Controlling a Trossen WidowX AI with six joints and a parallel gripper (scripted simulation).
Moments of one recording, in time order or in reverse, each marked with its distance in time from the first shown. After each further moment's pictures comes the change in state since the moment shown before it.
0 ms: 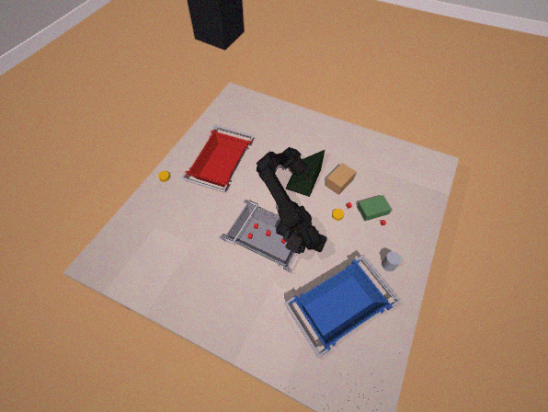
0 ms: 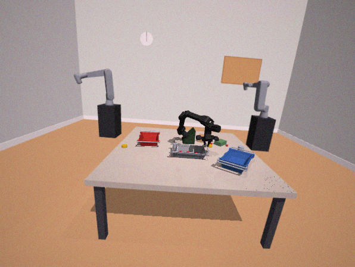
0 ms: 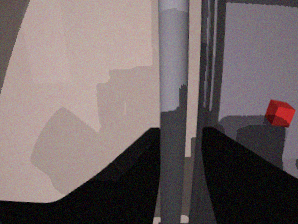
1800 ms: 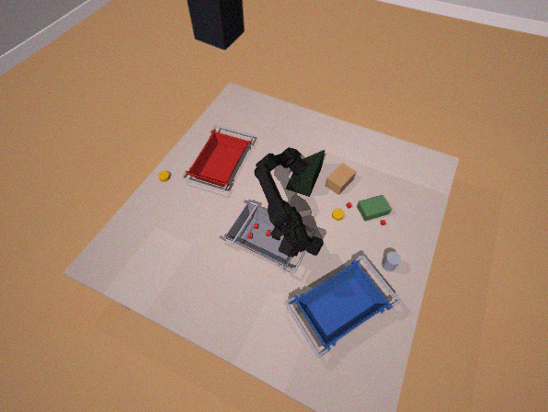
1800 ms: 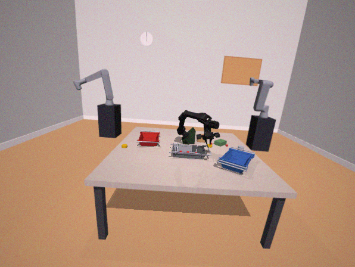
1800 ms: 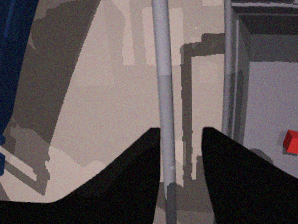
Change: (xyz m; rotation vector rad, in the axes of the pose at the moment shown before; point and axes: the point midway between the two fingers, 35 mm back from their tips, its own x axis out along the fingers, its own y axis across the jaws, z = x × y) arm -0.031 0.005 0.038 0.054 -0.013 0.169
